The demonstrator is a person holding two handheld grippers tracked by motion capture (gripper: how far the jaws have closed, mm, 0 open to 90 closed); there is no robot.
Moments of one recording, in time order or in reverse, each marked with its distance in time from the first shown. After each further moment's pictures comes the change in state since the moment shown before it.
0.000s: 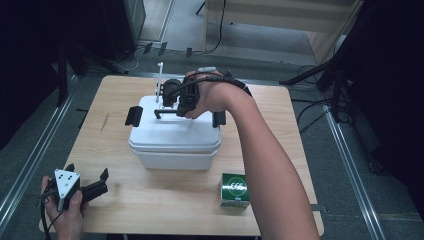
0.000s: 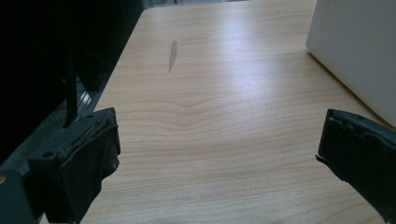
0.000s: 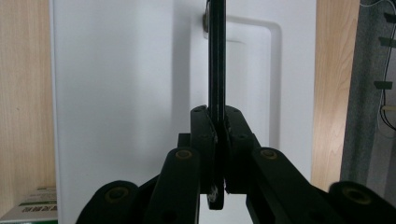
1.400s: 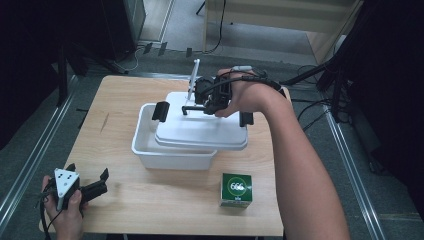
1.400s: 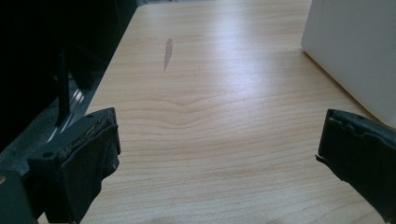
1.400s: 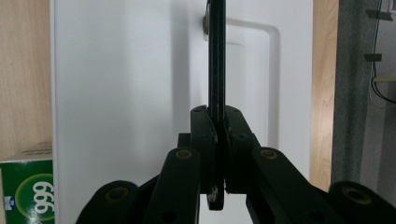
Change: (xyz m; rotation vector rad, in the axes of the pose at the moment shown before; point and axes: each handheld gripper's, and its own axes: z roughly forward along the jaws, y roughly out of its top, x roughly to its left) left arm 0.002 0.001 0.001 0.013 -0.025 -0.005; right arm 0.000 -0.065 -0.030 0.013 -0.038 0.057
